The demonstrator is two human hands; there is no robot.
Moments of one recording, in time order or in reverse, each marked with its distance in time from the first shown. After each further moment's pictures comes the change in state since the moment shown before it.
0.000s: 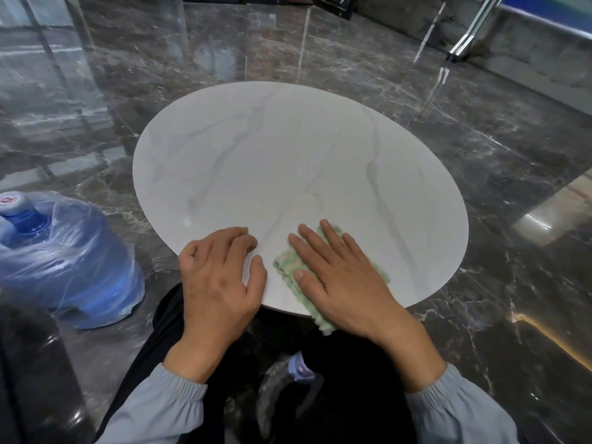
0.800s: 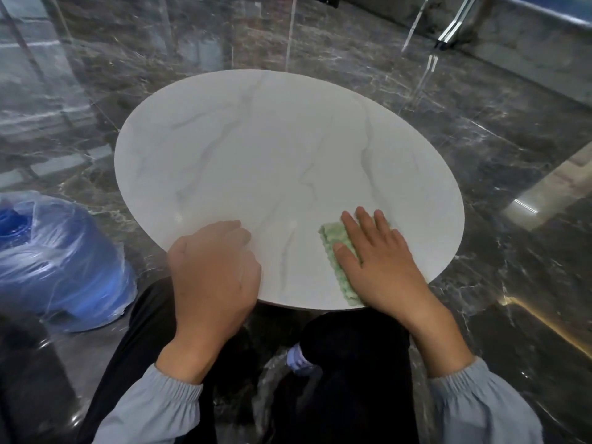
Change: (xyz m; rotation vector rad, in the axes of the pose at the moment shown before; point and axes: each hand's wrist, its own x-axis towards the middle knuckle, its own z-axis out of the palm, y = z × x) left_hand -0.002 -0.002 0.005 -0.014 0.028 0.015; right_hand -0.012 0.036 -0.013 0.063 -0.016 0.425
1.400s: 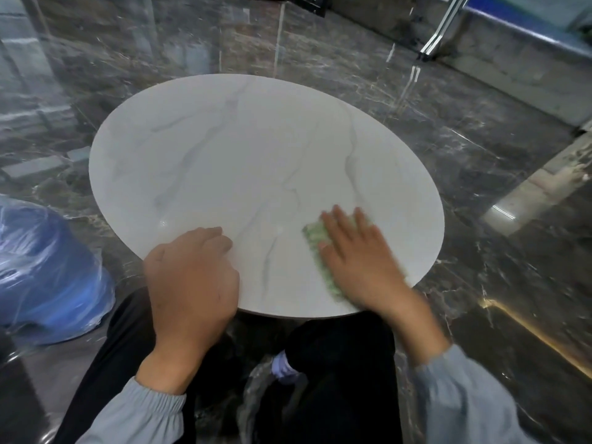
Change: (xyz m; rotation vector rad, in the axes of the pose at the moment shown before) left_hand 0.000 0.001 0.004 -0.028 0.087 0.021; right_hand 0.021 0.007 0.007 -0.082 0.025 -0.064
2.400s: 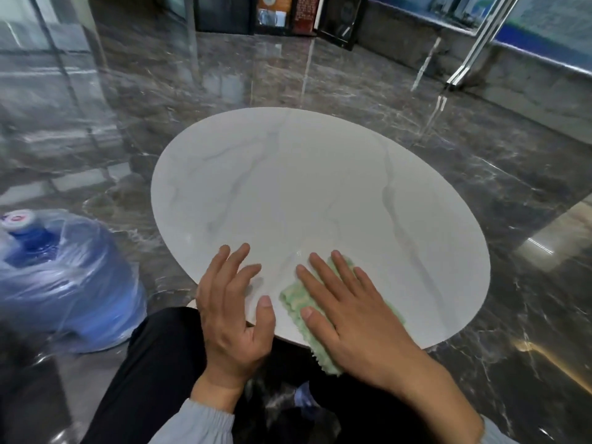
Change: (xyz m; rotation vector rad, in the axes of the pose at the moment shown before) left_hand -0.011 -0.010 0.016 -0.322 0.234 -0.029; right_hand -0.030 -0.066 0.005 0.035 -0.041 -0.350
